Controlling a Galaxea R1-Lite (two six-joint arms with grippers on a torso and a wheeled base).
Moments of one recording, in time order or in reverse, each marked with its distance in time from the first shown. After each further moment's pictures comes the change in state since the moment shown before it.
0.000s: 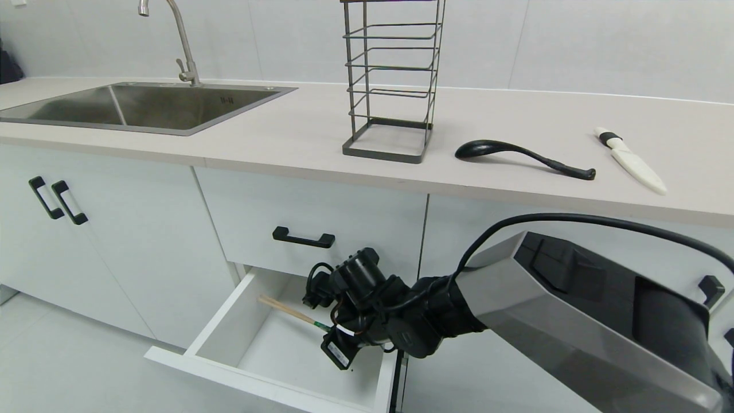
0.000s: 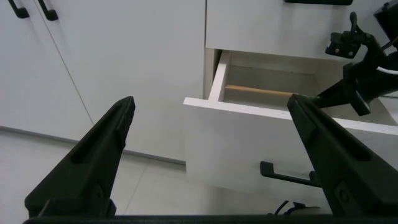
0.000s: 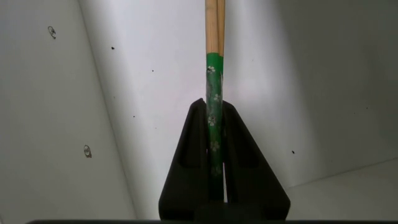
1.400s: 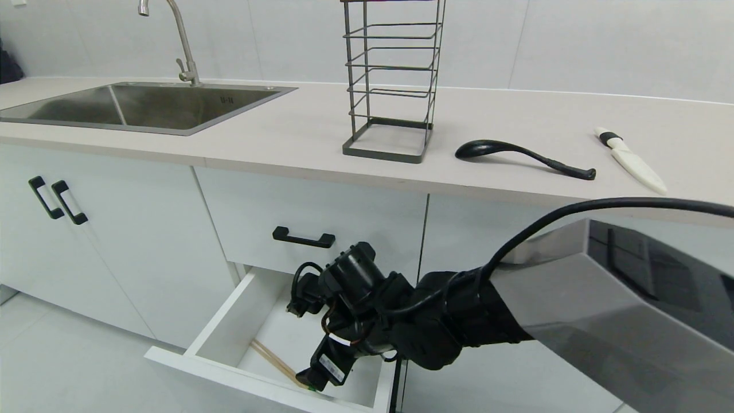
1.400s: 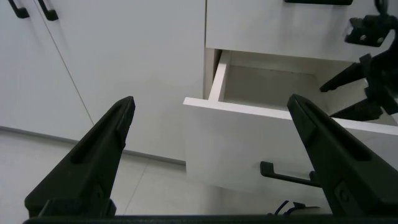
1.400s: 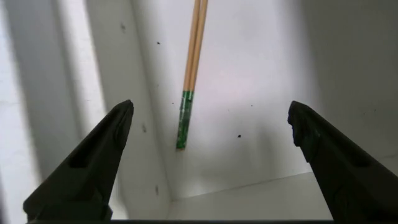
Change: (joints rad) left arm 0.000 0.000 0.000 0.000 0.000 0.000; right arm 0.070 -0.155 0.067 0.081 0.008 -0.001
